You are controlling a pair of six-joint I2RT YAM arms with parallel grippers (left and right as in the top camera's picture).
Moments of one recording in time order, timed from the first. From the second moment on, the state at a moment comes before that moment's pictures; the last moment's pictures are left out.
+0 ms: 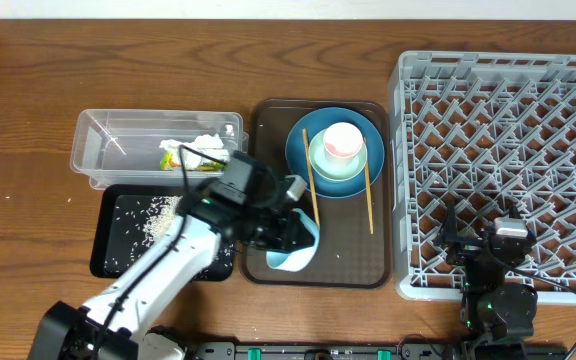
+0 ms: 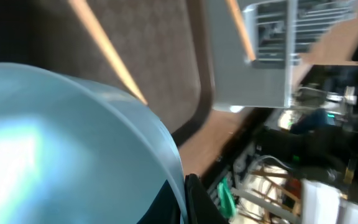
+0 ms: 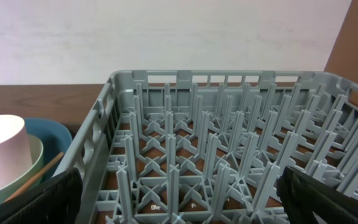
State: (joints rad) left arm -0.51 1.40 0.78 -0.53 0.75 -0.41; right arm 0.07 0.02 0.01 -0.06 0.17 0.01
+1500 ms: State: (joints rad) left arm -0.56 1.21 0.81 -0.54 0.15 -0.58; right arm 0.07 0.02 0.01 -0.05 0.22 -0.08
